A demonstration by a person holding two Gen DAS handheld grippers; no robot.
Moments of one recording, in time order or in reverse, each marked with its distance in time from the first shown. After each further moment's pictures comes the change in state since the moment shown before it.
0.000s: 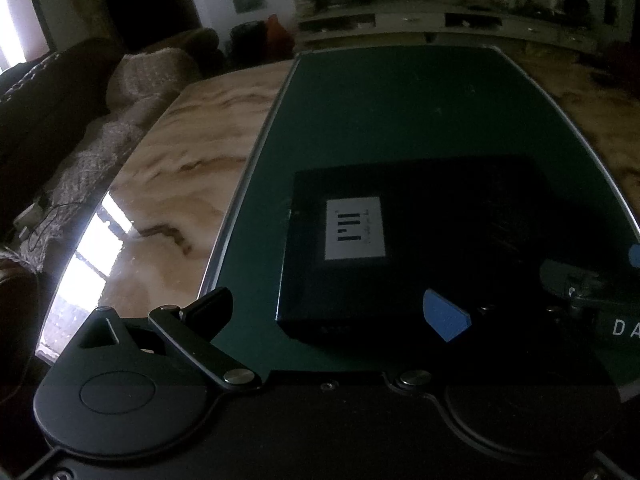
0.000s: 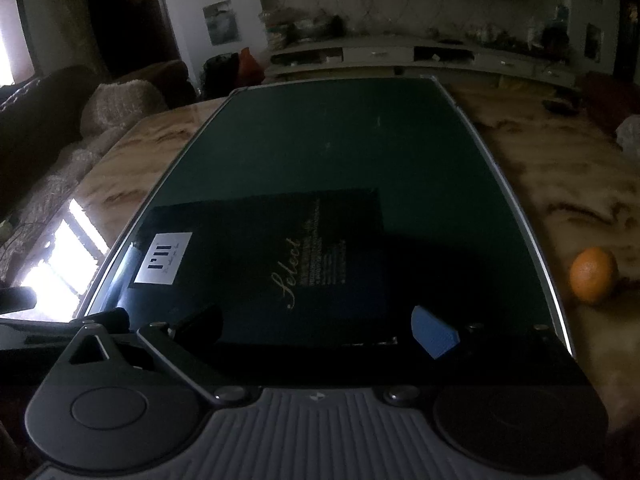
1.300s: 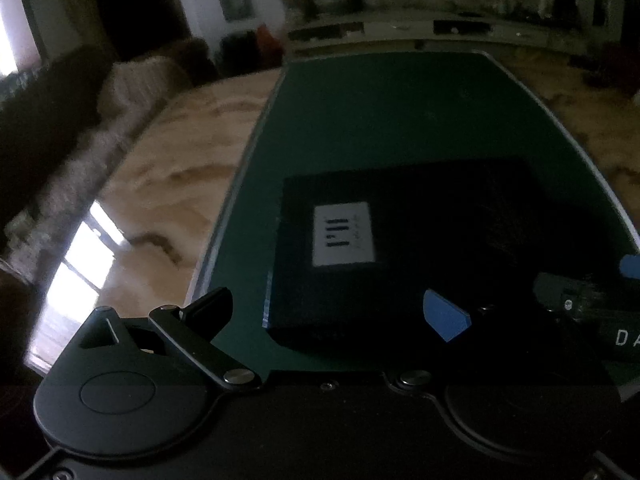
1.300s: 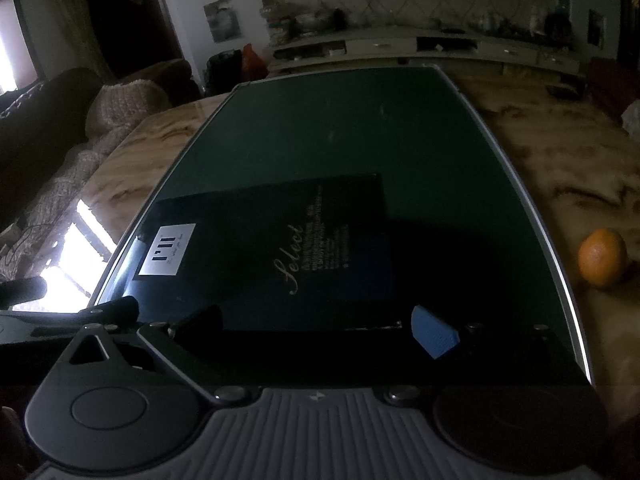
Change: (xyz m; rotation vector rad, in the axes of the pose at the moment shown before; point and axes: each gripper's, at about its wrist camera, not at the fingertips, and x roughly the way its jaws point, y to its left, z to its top) left arm 0.006 0.000 -0.003 0.003 -0.025 -0.052; right arm 0.002 -0.004 -0.007 0.024 0.014 0.032
